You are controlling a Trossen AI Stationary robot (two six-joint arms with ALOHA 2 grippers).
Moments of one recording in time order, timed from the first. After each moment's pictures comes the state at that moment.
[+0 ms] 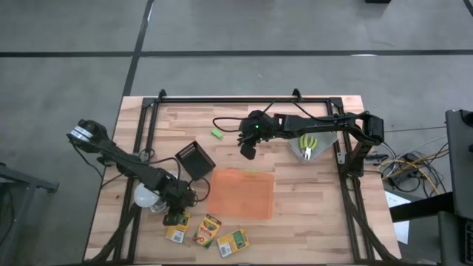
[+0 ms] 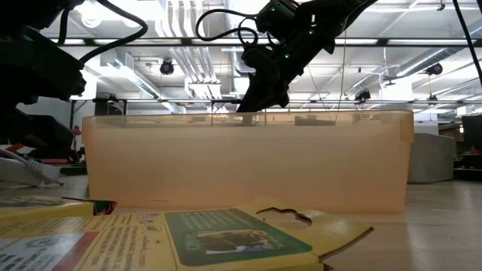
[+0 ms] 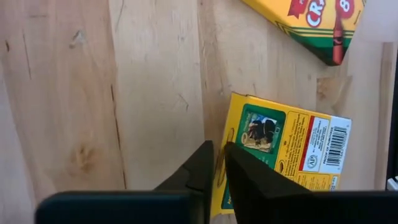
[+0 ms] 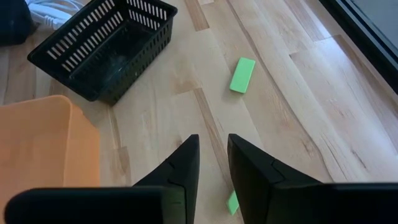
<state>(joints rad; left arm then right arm) -0.51 1.36 0.59 -0.36 0.25 -0.55 -0.22 1.75 1.22 -0.23 0.00 0.12</state>
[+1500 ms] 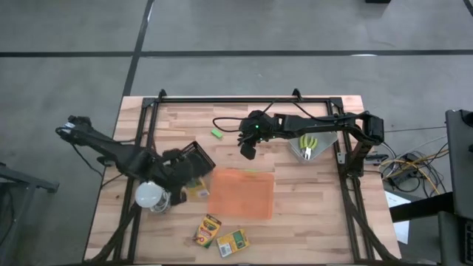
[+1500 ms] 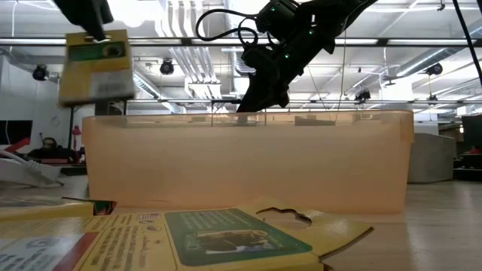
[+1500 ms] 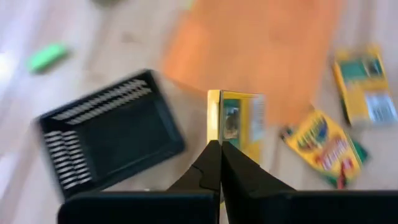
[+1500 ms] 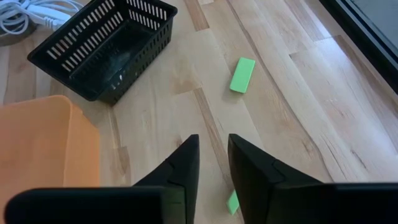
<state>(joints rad) -0.44 1.18 1.16 -1.06 -0.31 -0.68 -0.22 1.75 1.22 -0.23 0.00 0.12</state>
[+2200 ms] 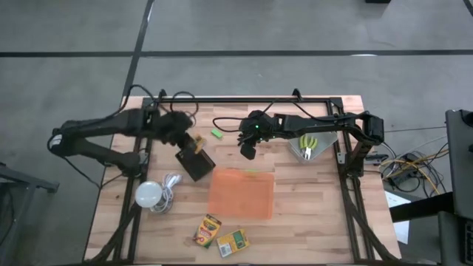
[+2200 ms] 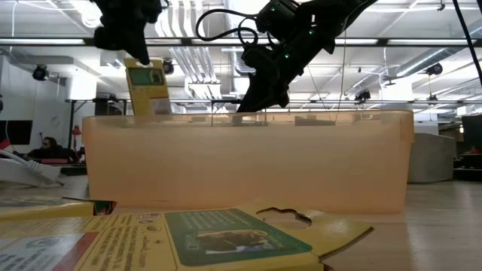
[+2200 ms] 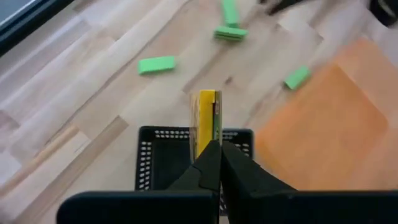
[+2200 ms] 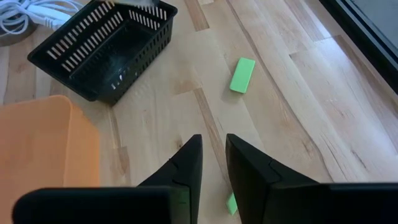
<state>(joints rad) 0.16 1.11 1.19 -1.06 -0.15 -0.58 -0.22 1.75 1.22 -0.23 0.00 0.12</state>
